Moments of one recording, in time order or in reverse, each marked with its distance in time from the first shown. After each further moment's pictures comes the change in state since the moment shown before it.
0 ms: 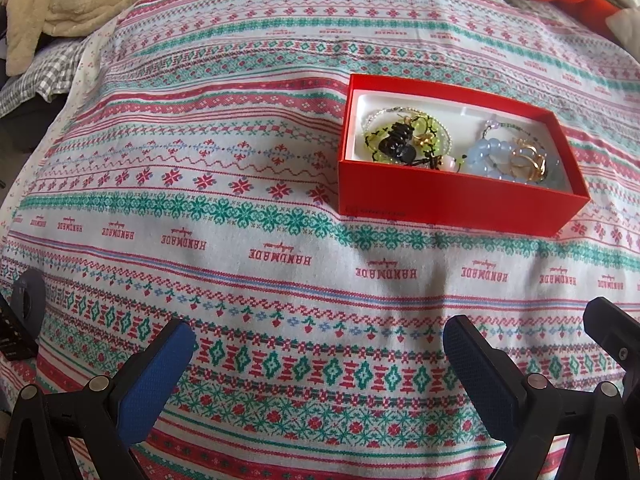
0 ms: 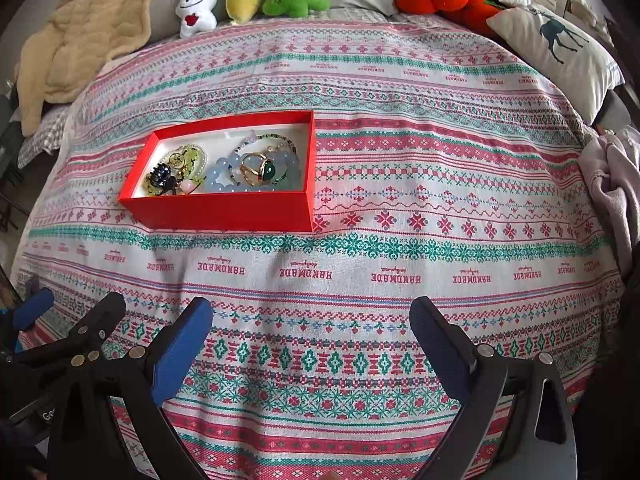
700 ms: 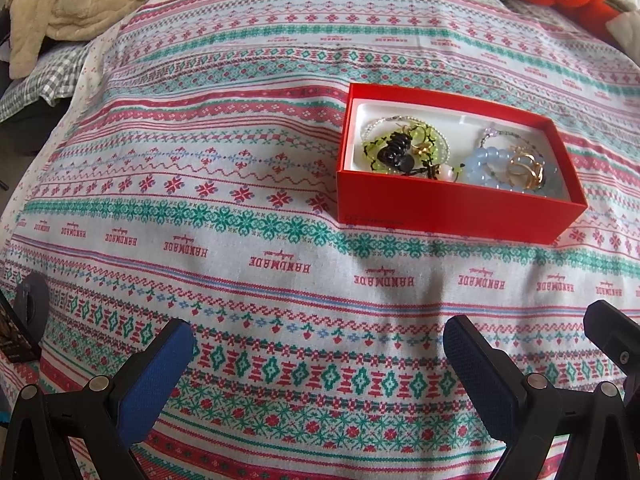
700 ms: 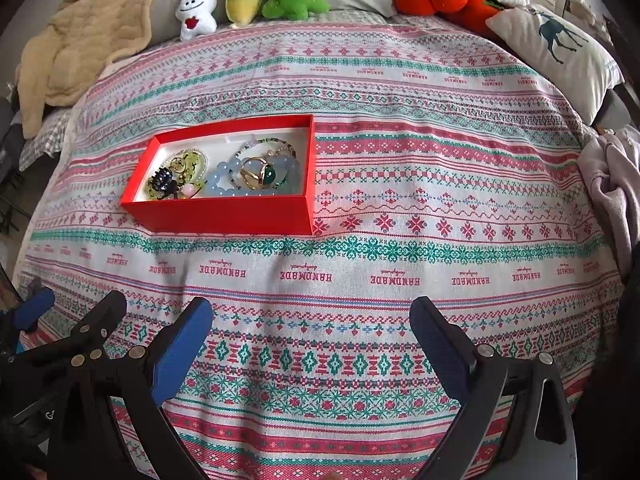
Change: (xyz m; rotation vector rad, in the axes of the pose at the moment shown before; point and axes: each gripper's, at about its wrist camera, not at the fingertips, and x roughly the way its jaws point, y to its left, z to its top) left arm -0.003 -0.001 0.003 -0.003 -0.012 0.007; right arm -0.004 0.000 0.002 0.007 -0.006 0.007
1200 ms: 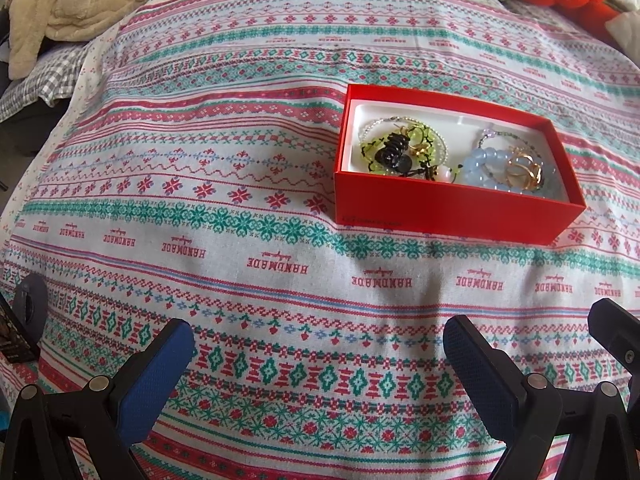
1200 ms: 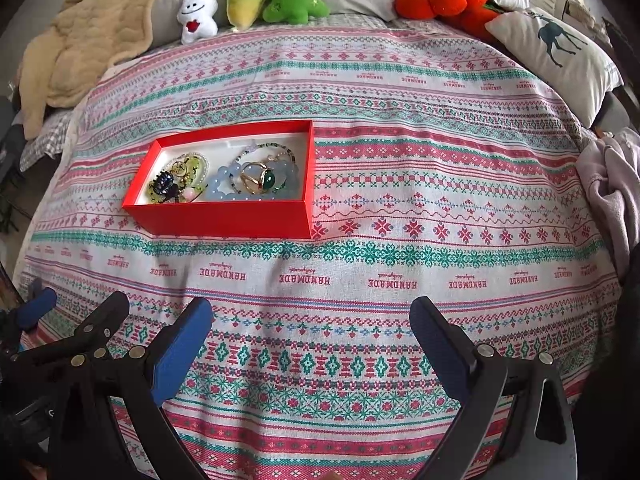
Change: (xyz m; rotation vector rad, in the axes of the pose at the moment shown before) left arm -0.001 -0.004 0.000 -0.002 -0.004 -0.002; right arm -0.004 -0.002 0.002 -0.005 -0.011 -0.002
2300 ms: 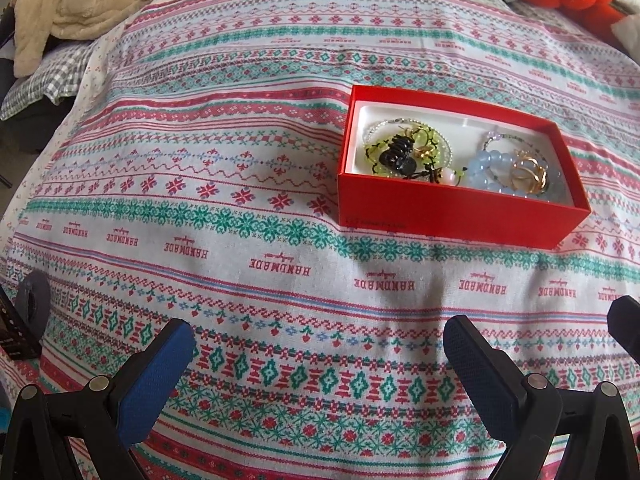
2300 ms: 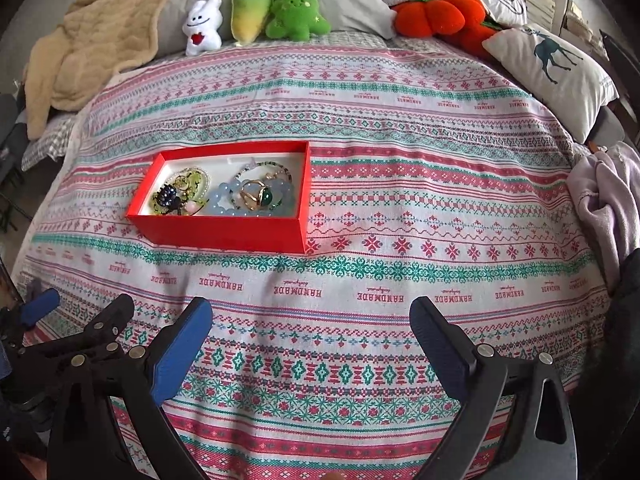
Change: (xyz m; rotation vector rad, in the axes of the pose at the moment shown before) left arm 0.001 0.001 0.001 -0.008 -0.001 0.014; right arm -0.011 0.000 0.002 -0.024 -0.046 -0.007
